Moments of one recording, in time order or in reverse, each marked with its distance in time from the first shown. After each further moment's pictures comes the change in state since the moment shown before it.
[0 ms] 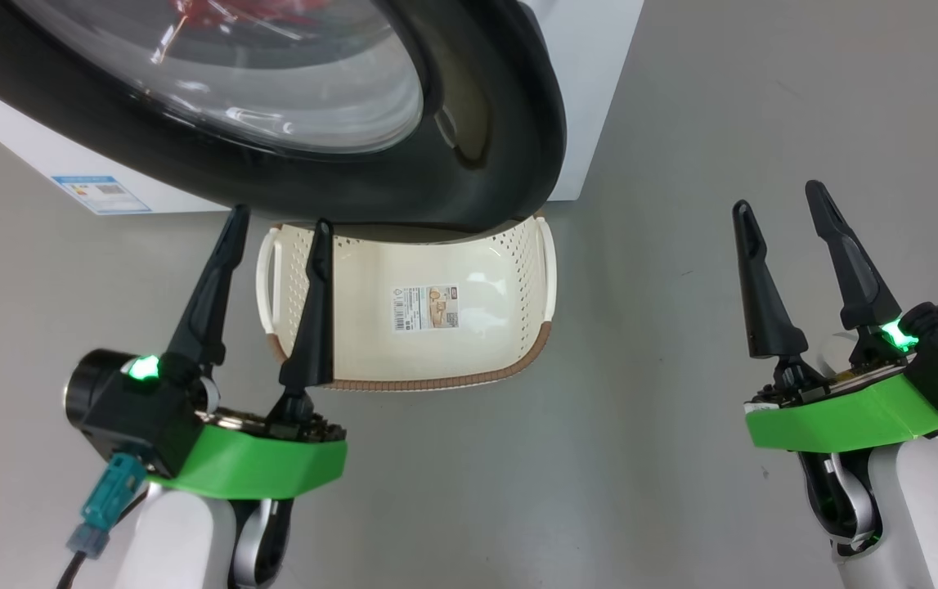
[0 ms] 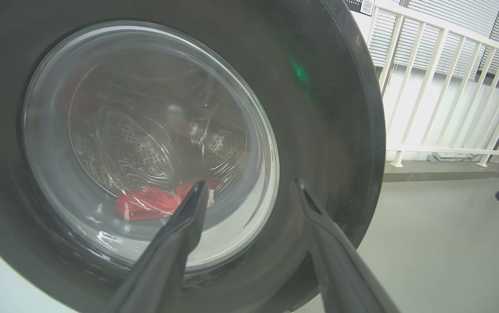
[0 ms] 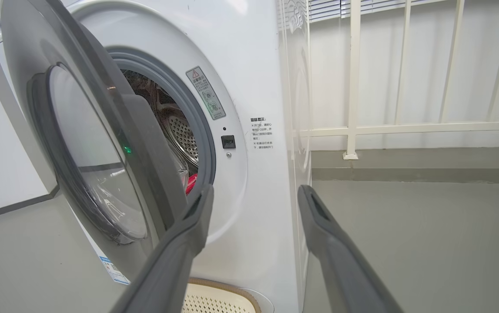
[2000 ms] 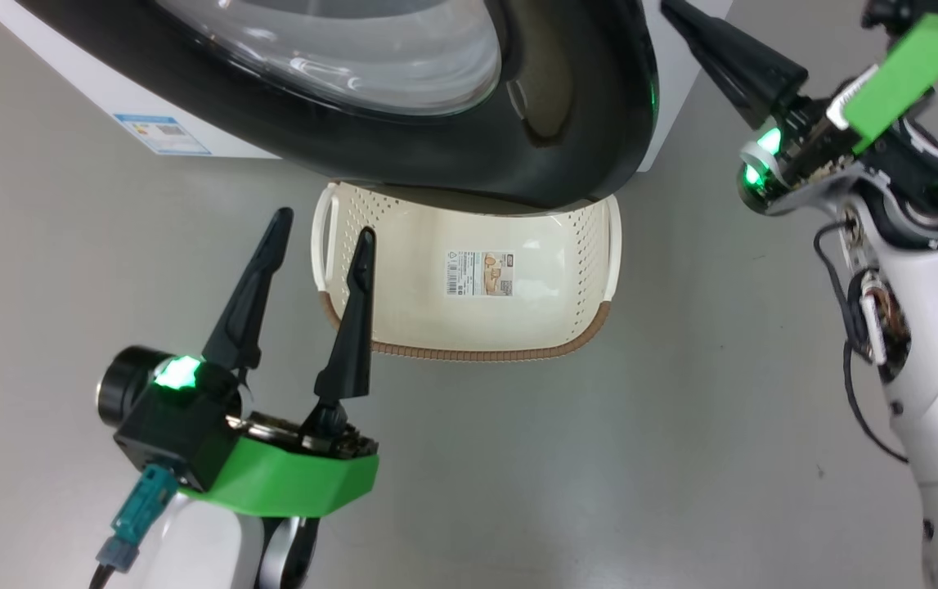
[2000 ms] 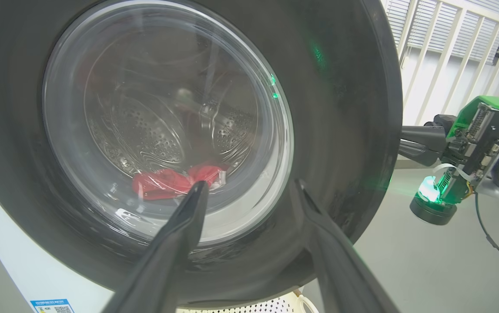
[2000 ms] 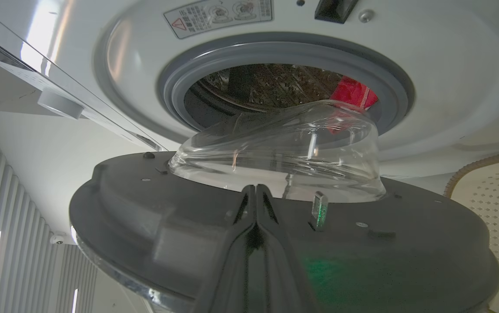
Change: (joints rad) left arm 0.004 0.000 -0.064 -0.033 0.001 0.004 0.000; right arm -0.627 -0.044 0.044 0.497 1.408 0.000 0.841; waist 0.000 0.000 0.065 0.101
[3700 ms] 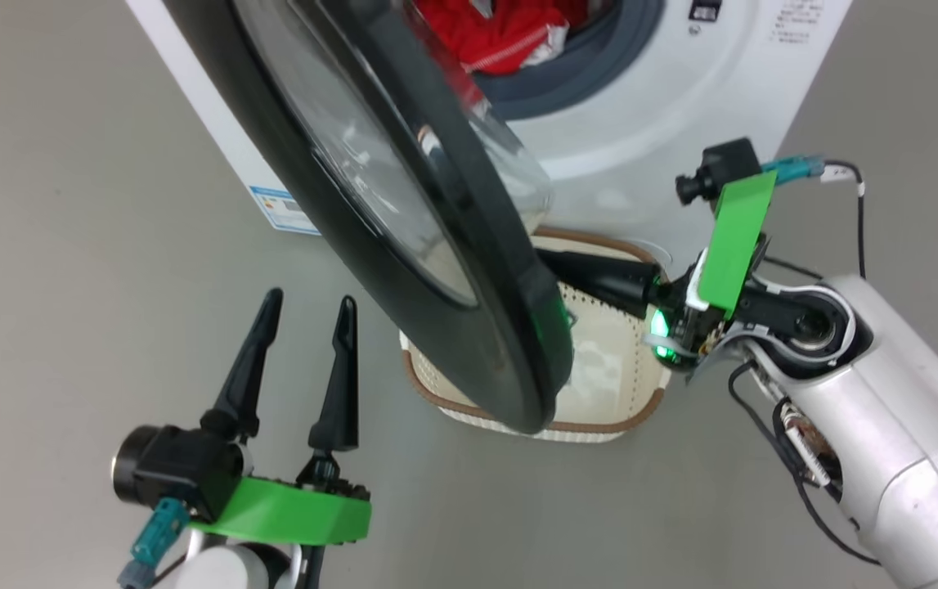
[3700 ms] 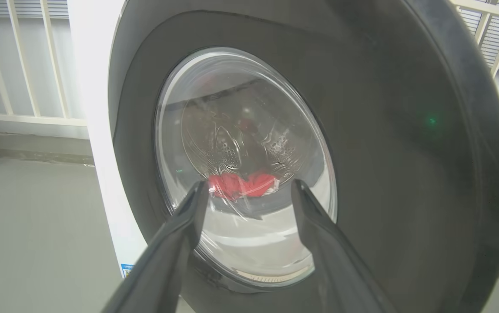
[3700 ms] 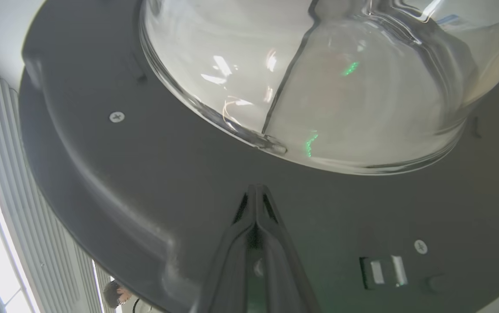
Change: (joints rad) left arm 0.103 0.000 0.002 0.066 -0.052 0.068 0.000; right arm 0.134 -0.063 0.373 -0.037 0.153 0.000 0.153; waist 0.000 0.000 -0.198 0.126
